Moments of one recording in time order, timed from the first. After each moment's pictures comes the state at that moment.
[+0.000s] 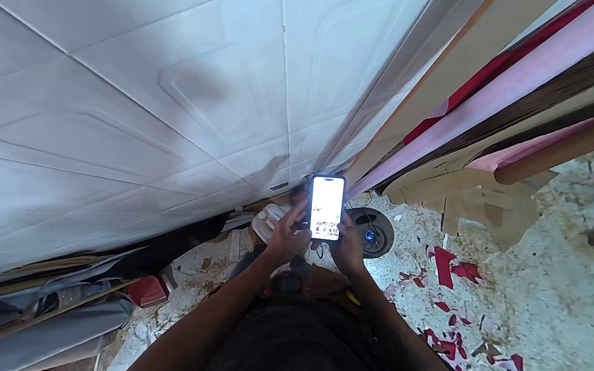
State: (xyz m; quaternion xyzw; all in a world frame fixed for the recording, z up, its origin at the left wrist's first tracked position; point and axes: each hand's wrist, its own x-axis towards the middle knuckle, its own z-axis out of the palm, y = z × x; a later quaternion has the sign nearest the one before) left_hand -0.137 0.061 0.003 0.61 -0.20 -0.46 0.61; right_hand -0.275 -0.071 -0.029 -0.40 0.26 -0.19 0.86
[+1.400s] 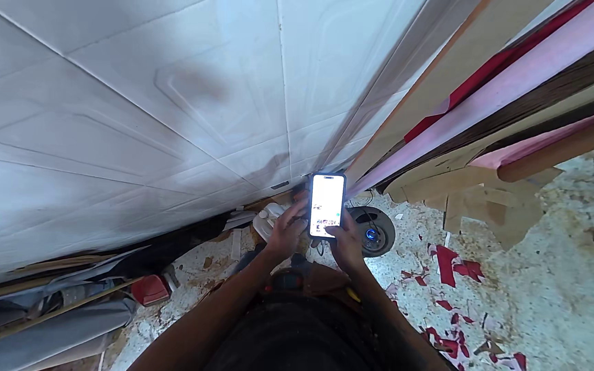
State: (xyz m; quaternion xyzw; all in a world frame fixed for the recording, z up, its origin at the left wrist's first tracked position) left_hand -0.134 0.057 0.002 0.63 -0.21 -0.43 0.61; right_hand -0.273 -0.073 -0.025 -0.44 0.26 -0.18 0.84
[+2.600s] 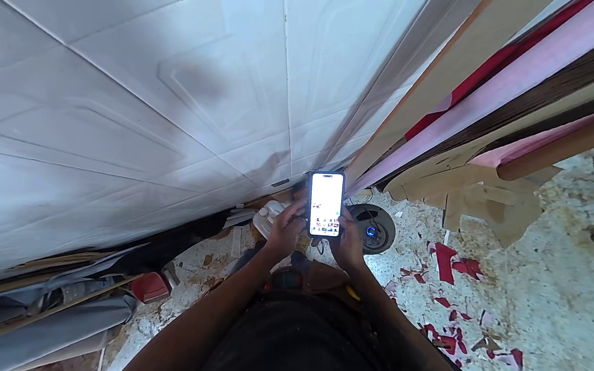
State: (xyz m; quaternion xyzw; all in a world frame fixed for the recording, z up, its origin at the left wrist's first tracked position) left_hand -0.135 0.064 -0.013 0.62 -0.19 -0.42 0.64; right_hand -0.274 -0.067 -0.026 -0.42 0.27 -0.18 0.85
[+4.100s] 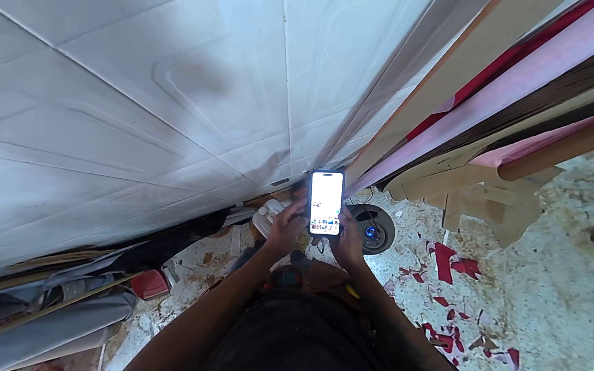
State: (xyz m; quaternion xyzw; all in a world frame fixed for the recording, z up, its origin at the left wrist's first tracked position) left_hand -0.129 0.057 -0.016 0.64 -0.20 -0.41 0.62; right_hand -0.266 -0.077 -0.031 -0.41 0.27 -0.19 0.85
